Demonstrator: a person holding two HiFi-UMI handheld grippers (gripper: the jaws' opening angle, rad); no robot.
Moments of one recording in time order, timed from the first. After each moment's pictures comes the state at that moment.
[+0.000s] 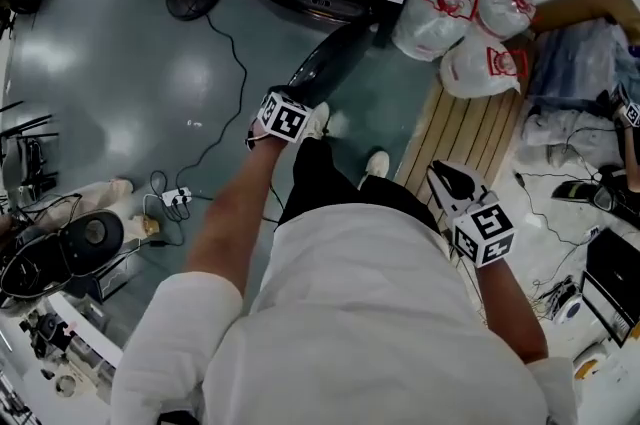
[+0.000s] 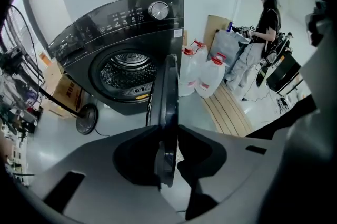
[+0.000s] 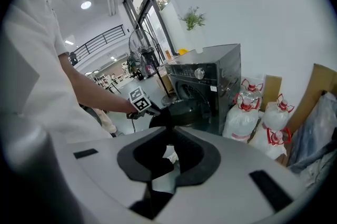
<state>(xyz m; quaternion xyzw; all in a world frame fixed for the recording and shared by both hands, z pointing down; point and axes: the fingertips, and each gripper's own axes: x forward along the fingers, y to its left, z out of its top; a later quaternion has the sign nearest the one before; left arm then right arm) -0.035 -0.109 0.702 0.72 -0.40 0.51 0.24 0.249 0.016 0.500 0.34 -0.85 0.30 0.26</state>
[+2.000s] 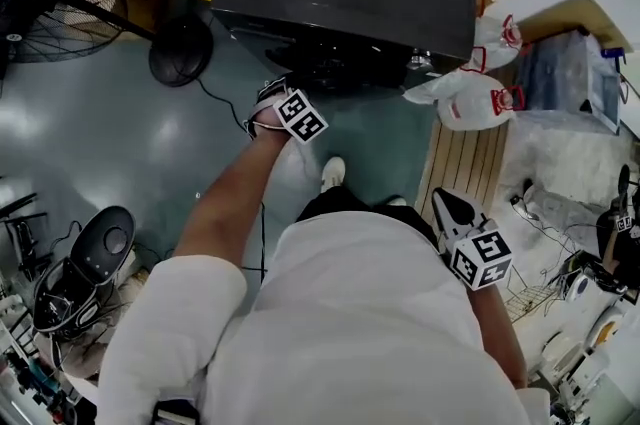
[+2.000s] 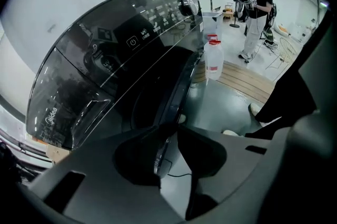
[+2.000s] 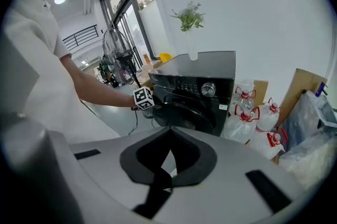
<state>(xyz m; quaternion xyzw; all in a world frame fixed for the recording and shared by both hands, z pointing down) -0.135 -0.347 0.702 0.77 -0.27 0.57 -0.01 0.092 -0.102 0.480 0.47 -0.78 0.31 0.26</state>
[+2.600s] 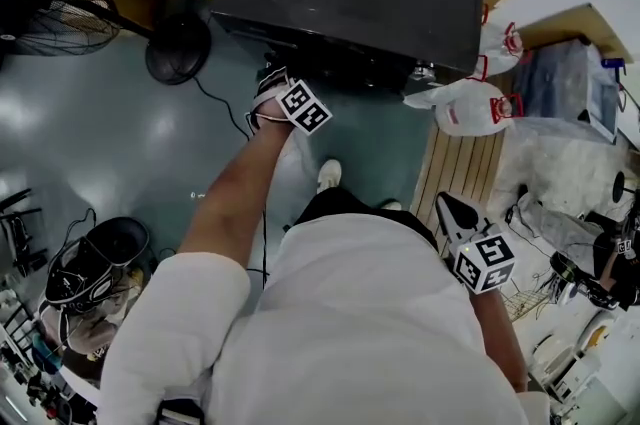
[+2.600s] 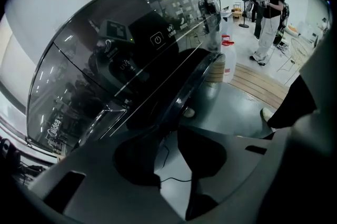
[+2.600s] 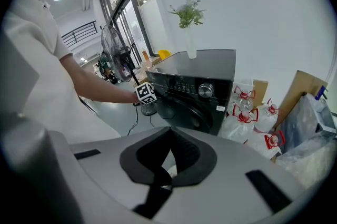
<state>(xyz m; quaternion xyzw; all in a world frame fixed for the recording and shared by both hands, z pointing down) -0.131 -0.398 0.701 0.77 -0.31 0.56 -0.02 0.103 -0.122 0.481 0.47 -0.78 0.32 0.28</state>
